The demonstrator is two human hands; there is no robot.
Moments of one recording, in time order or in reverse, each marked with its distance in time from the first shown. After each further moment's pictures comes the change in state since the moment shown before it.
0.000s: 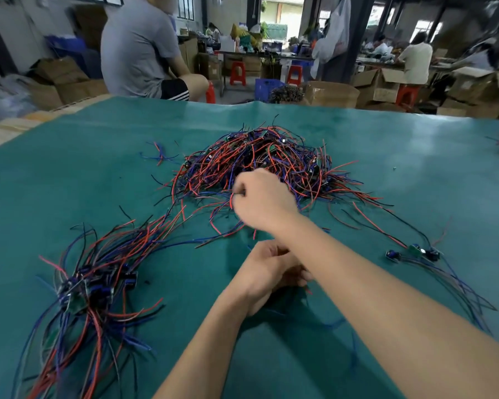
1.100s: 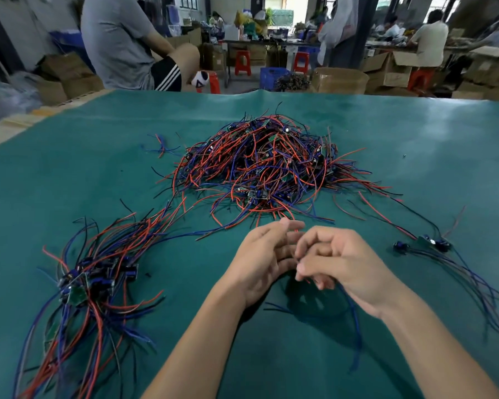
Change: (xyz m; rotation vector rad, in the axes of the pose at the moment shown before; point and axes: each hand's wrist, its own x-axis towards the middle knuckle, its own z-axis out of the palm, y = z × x) left_hand 0.005 0.011 0.005 -0.358 -0.026 -0.016; right_hand -0.112 0.105 -0.012 1.099 -0.322 0.074
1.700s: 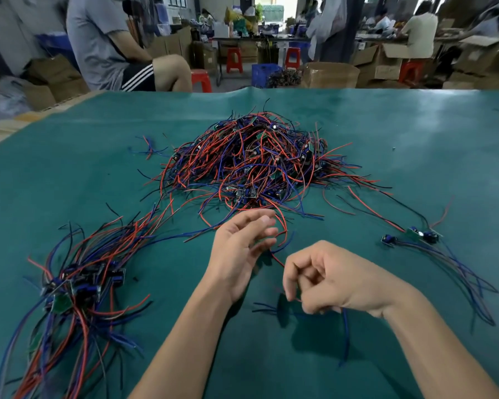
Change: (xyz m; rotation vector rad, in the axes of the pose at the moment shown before) left_hand 0.003 -0.002 -0.015 -0.007 0.118 0.242; right_hand -0.012 -0.004 -0.009 -0.345 -0.352 0.096
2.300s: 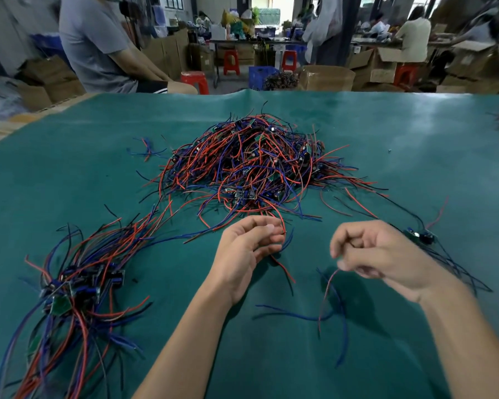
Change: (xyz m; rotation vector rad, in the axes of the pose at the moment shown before) left_hand 0.000 -0.001 0.001 0.045 -0.041 -0.054; right_hand -0.022 0.029 -0.047 0.155 0.395 -0.012
